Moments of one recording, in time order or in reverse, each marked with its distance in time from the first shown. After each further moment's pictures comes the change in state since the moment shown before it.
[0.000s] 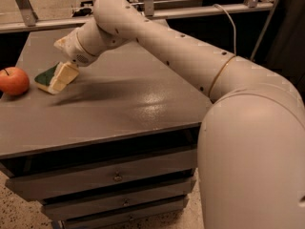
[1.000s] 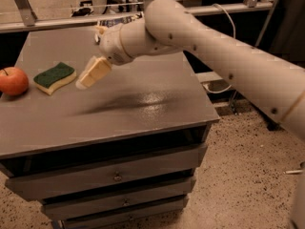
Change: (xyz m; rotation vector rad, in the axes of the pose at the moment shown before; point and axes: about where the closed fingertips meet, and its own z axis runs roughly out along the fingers) arm 0.019 0.008 -0.107 0.201 -0.109 0.079
